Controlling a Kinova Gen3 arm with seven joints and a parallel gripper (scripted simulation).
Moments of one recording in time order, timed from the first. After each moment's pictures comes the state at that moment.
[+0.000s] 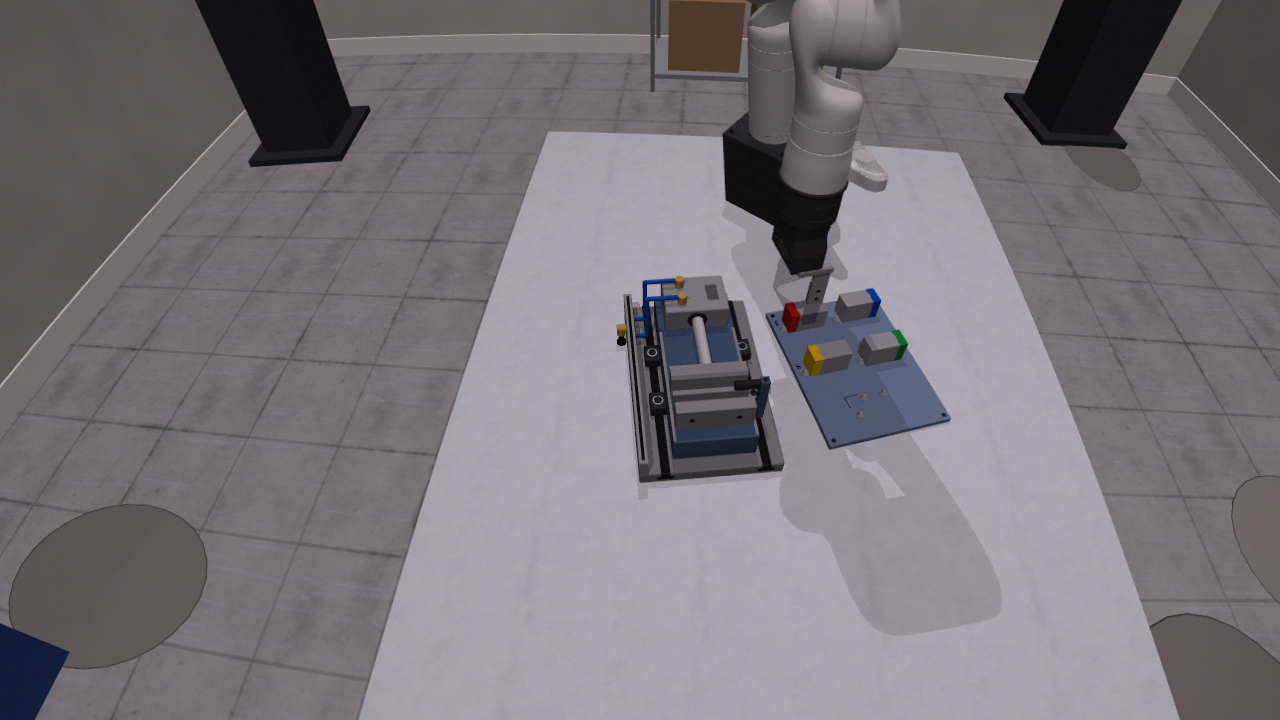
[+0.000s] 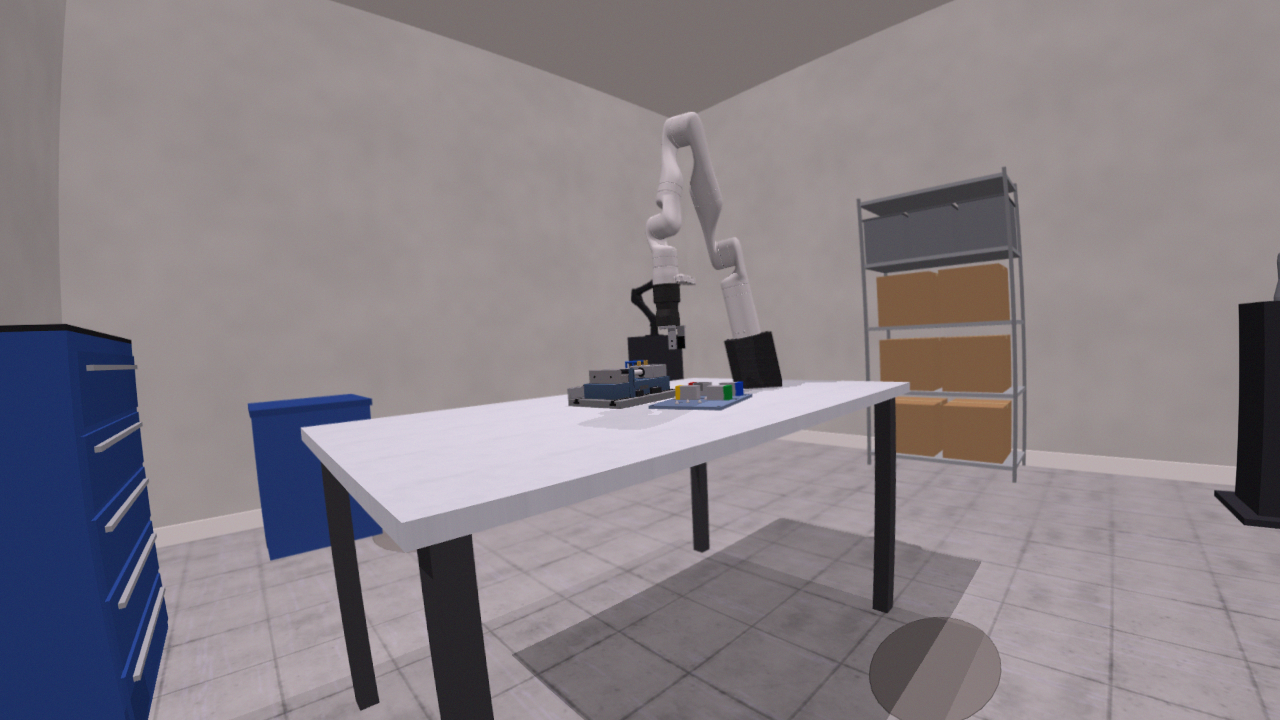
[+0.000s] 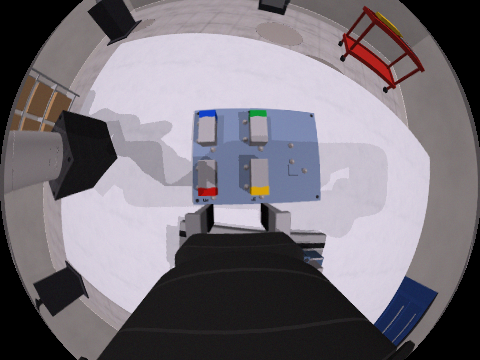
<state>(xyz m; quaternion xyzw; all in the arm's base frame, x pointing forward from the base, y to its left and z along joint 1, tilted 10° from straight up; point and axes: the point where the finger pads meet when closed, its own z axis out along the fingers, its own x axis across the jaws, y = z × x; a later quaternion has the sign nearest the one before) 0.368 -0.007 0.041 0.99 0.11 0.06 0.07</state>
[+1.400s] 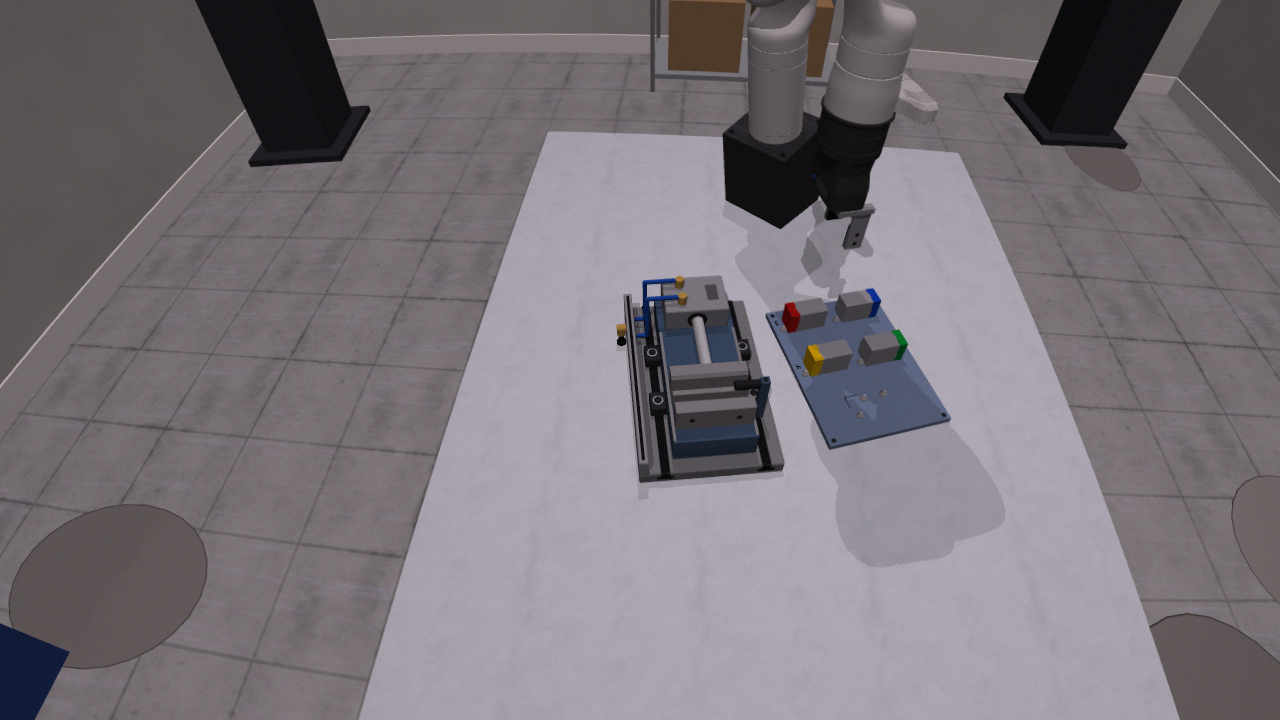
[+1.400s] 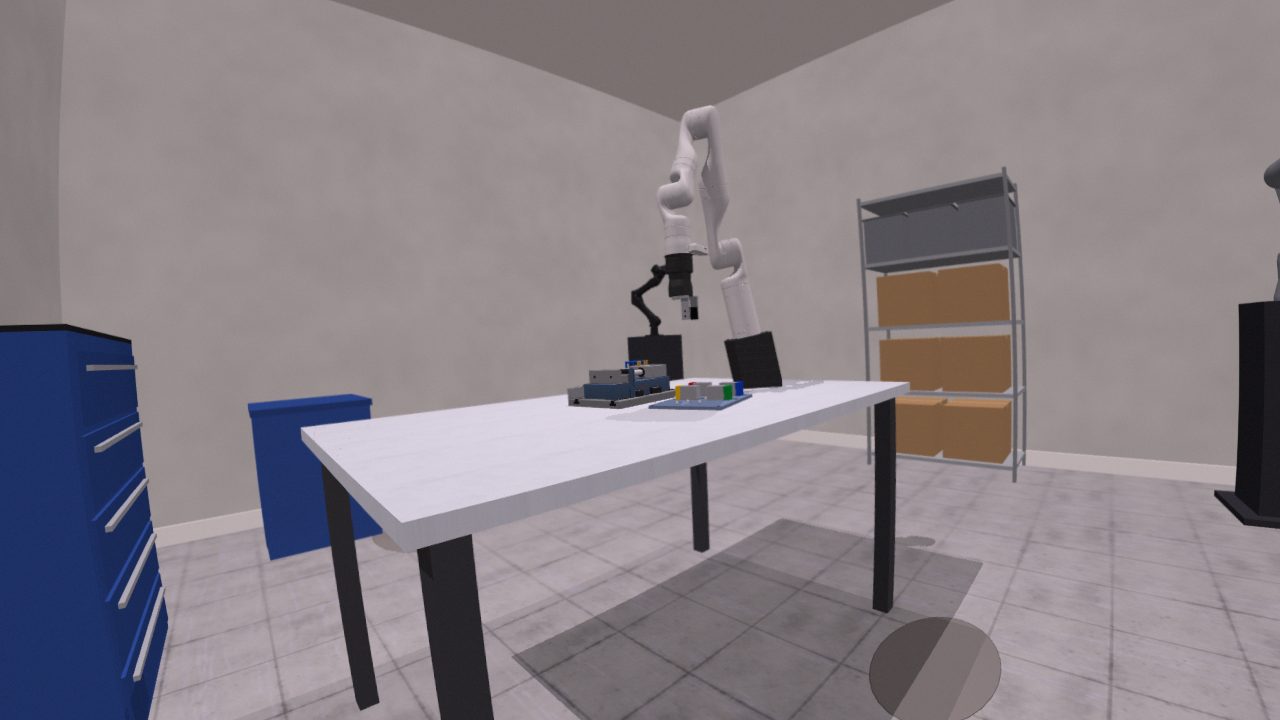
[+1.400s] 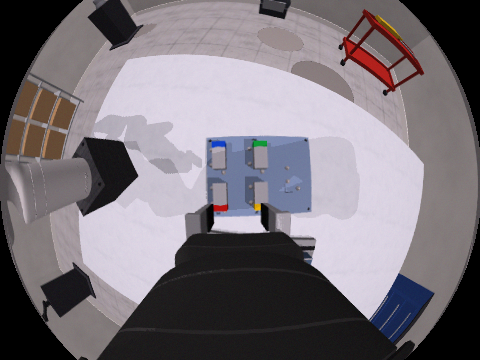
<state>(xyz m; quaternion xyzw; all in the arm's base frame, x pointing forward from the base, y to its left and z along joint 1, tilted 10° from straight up) 0.339 0.039 0.112 0.99 0.11 0.05 0.07</state>
